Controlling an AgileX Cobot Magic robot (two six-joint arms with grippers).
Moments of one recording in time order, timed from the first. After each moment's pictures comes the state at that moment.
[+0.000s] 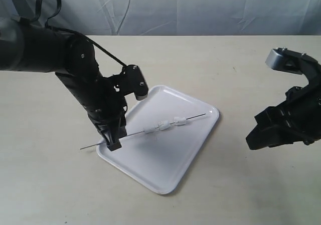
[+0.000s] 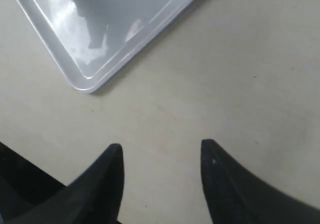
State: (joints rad) left arm -0.55 1.85 -1.10 -0.23 0.67 0.87; right arm 0.12 1.32 -0.73 0.61 0.99 -0.54
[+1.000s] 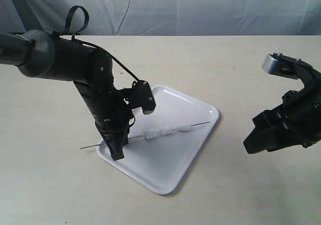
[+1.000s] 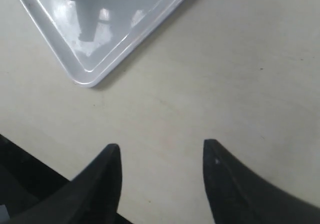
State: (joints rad) left arm -0.57 1.98 -1.14 -0.18 0.72 0.86; right arm 0.12 1.35 -0.73 0.61 1.02 -0.54
